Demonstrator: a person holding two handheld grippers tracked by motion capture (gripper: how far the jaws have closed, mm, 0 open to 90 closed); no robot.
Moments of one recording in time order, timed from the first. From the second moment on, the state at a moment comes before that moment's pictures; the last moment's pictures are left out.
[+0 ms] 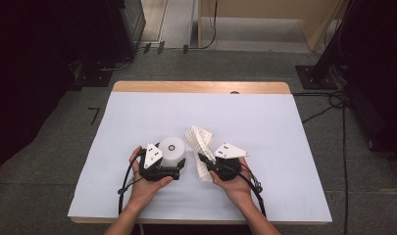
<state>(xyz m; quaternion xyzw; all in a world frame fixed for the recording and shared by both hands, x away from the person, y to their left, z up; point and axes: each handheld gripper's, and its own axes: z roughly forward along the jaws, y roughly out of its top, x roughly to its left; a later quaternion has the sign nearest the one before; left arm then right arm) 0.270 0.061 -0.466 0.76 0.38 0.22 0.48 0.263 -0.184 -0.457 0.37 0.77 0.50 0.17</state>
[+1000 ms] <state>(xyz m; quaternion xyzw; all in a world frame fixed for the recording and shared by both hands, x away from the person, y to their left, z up) 0.276 0.077 -0.451 0.74 0.37 0.14 0.54 0.255 -0.164 -0.463 0.35 0.78 0.50 0.16</state>
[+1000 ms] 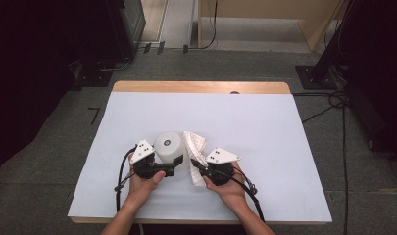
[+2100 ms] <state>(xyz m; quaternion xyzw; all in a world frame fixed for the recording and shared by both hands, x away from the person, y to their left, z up) 0.273 0.062 -0.456 0.78 0.32 0.17 0.51 0.251 -0.174 -0.440 0.33 0.76 0.53 0.18</state>
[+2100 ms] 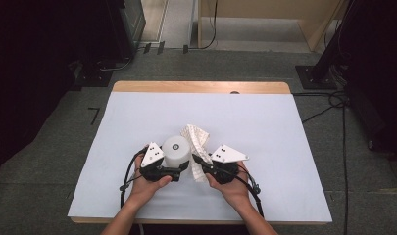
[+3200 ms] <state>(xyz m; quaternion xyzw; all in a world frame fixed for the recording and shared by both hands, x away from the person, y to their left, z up) 0.257 0.035 -0.471 0.73 0.42 0.28 0.46 0.264 -0.183 -0.462 0.36 0.77 0.50 0.17</state>
